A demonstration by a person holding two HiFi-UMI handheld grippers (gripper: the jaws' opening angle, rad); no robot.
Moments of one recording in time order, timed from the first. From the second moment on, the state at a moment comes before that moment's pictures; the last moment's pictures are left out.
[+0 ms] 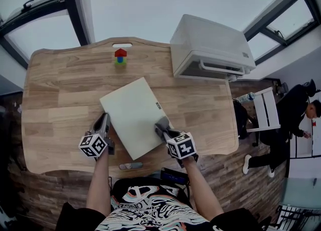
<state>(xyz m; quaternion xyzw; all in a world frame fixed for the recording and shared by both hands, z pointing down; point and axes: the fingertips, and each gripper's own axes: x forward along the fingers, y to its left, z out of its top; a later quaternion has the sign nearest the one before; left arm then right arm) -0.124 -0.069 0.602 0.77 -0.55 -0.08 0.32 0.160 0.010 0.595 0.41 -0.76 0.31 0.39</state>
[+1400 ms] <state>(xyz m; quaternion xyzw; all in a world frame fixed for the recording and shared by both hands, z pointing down) -0.123 -0.067 0.602 0.77 -0.55 -0.07 0.32 0.134 -0.033 0.599 0.39 -0.76 0.33 0.40</state>
